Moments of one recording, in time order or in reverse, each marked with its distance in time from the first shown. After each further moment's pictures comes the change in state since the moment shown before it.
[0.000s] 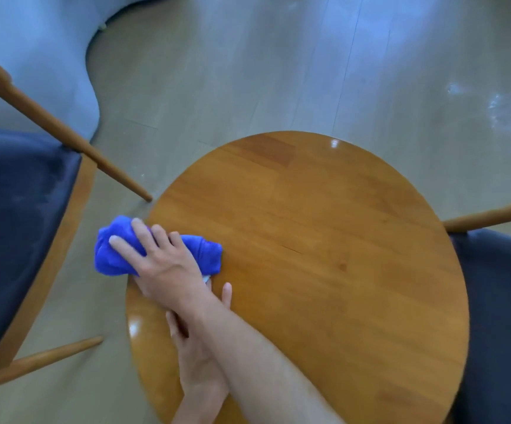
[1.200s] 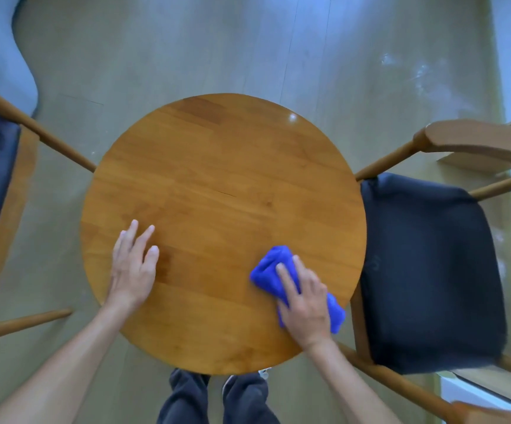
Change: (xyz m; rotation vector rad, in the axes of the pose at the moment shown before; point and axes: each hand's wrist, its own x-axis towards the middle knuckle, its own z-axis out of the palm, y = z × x) left_hand 0.008 -0.028 -0.038 -0.636 -0.175 -0.283; right_hand -0.353 0.103 -0.040 -0.171 0.299 0.532
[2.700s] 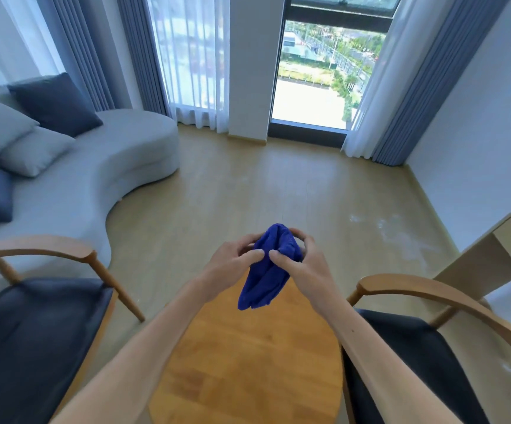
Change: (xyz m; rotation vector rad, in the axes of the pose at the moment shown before) left_hand -0.079 0.344 -0.262 -0.605 -0.347 0.580; right_hand 0.234 -0.114 -0.399 1.273 -0.080 0.322
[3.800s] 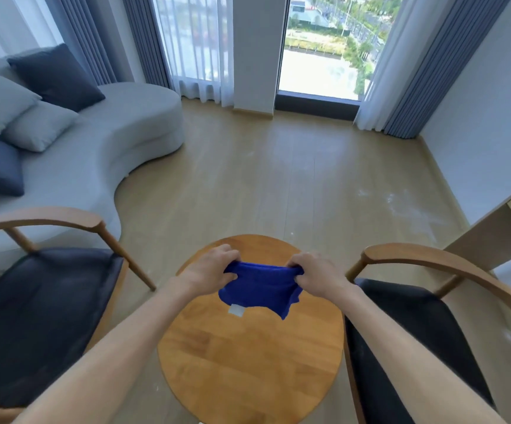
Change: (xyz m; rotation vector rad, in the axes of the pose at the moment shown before) left_hand -0.028 -0.095 -0.012 0.892 -0.159 -0.052; right_hand -0.002 0.083 -0.035 -1.127 -0.335 -0.084
